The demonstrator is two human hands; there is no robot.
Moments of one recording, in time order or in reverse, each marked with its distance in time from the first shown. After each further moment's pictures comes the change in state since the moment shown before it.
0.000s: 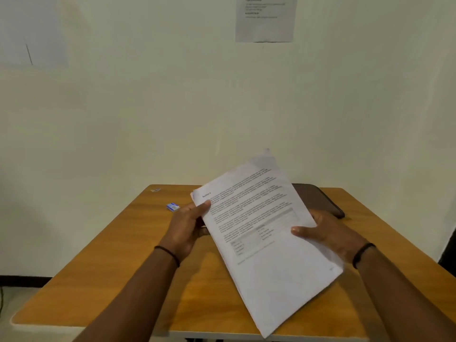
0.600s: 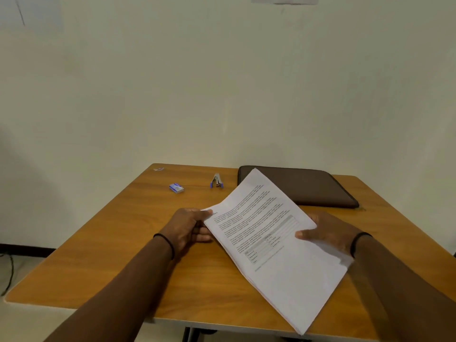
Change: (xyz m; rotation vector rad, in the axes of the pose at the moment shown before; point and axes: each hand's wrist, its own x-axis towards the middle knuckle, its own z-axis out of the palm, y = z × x) left_hand 0.021 -0.037 -0.026 0.119 0.047 -0.360; right_hand 0.043 0.039 -0.018 -0.467 -0.064 0.209
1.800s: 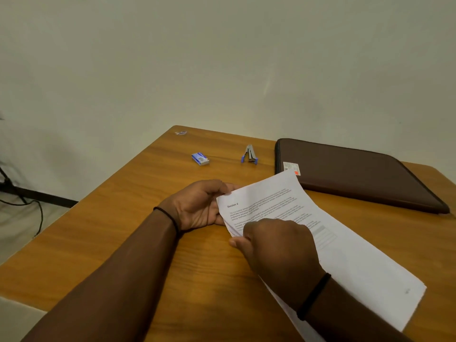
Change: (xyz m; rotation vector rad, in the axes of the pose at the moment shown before) left_hand 0.062 -0.001 -0.057 -0.242 -0.474 -0.157; right_hand 0.063 -0.097 0.174 -0.914 0.191 -0.392
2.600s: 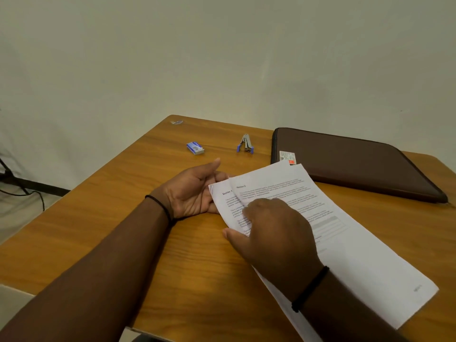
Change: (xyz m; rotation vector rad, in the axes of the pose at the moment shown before) left_hand 0.012 -0.004 -0.006 -0.039 0.033 0.012; right_hand -0.009 0.009 -0.001 0.075 0.112 0.114
